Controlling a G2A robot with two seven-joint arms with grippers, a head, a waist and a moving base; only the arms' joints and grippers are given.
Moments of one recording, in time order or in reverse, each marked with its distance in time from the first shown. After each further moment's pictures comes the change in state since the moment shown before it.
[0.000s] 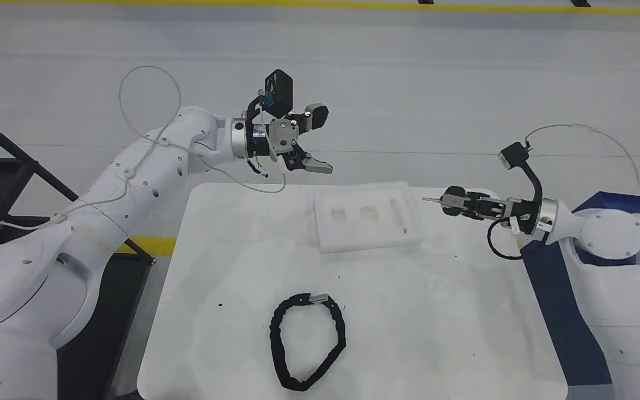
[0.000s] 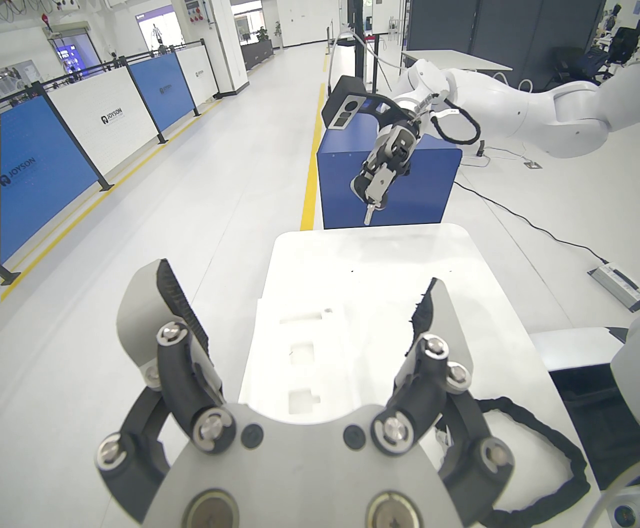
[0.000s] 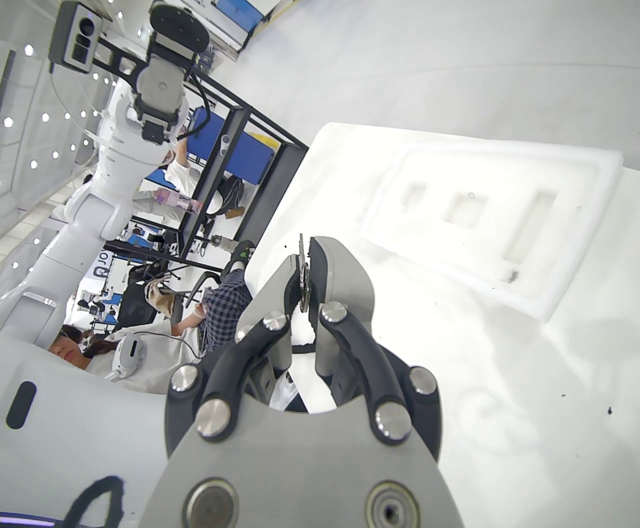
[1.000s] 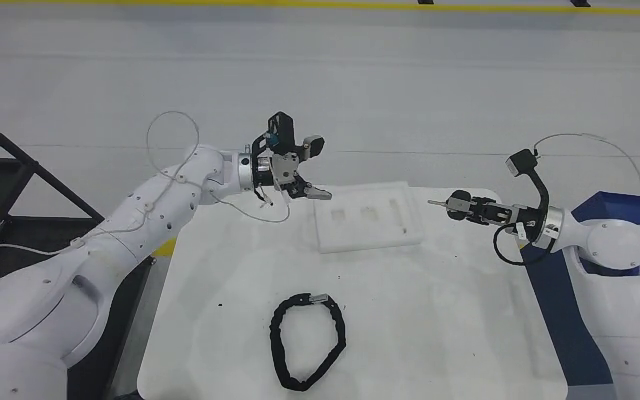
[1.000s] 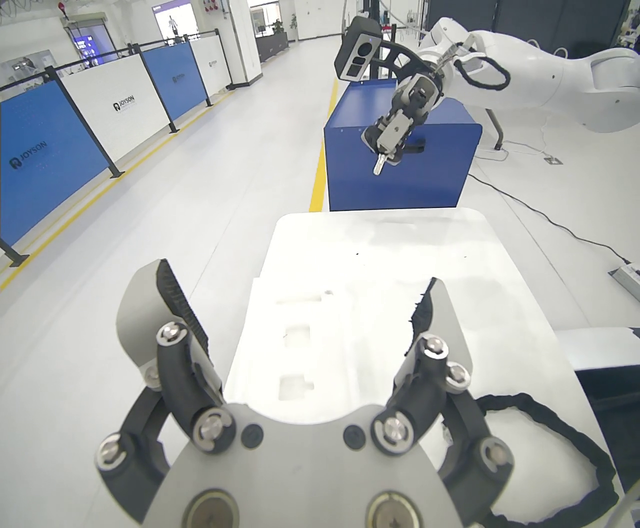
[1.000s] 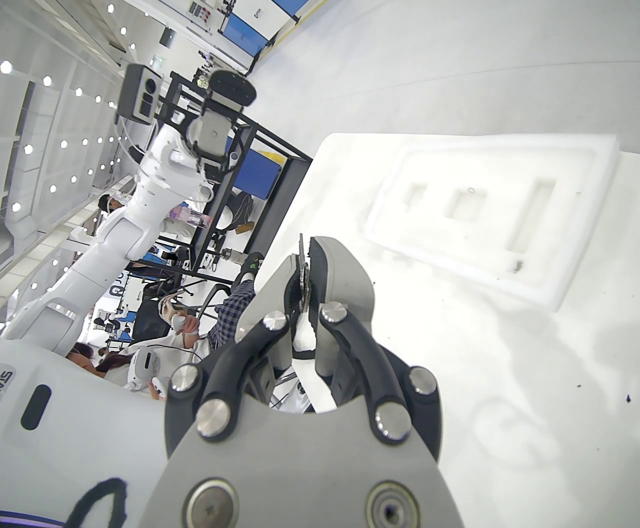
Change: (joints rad) left arm 0.209 0.013 -0.060 -0.011 0.221 0.103 0.160; right arm -0.031 0.004 0.016 -0.001 0.023 0.006 -0.008
